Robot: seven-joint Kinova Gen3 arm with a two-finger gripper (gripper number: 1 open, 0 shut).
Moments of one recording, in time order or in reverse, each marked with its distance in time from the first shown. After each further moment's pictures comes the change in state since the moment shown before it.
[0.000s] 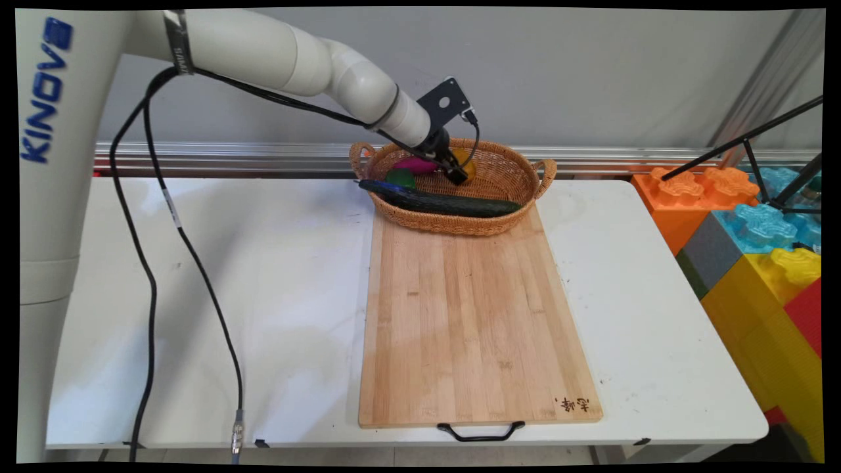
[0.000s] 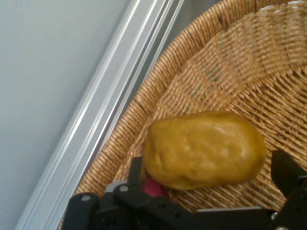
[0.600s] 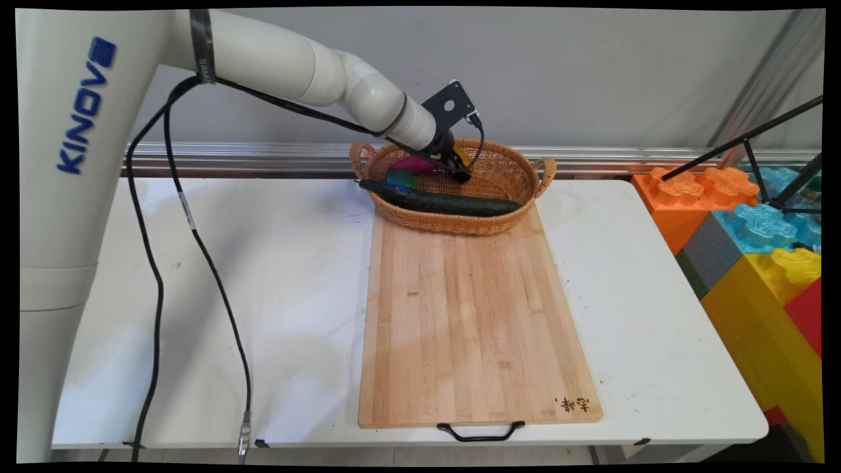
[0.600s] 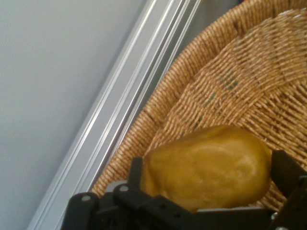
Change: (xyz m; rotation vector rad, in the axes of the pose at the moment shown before) arm 0.000 0.002 0.019 0.039 0.015 0.003
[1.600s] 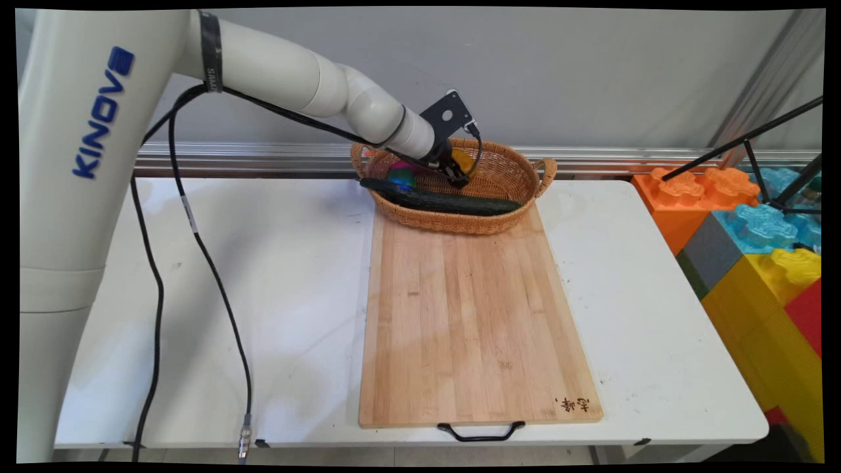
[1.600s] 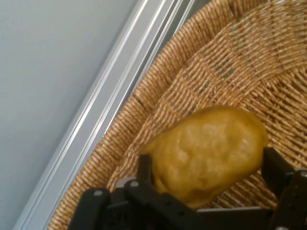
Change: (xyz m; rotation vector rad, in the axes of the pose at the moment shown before) arm -0.014 0.008 0.010 -0.003 -0.004 -0.016
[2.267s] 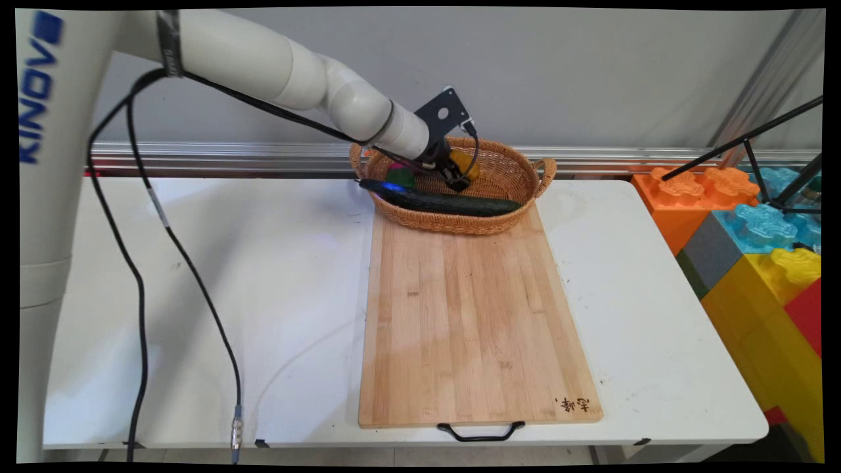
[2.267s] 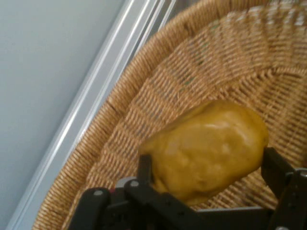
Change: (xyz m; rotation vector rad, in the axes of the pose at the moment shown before) arm 0.004 0.012 -0.044 -0.037 0.034 0.011
